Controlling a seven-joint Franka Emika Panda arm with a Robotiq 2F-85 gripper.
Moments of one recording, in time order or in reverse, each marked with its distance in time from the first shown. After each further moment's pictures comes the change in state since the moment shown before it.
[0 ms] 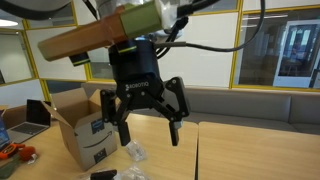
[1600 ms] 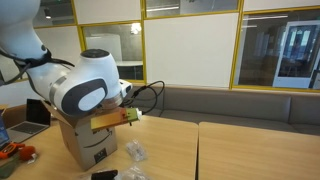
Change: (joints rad) arm 0.523 0.696 -0.055 0.000 0.860 1.236 -0.749
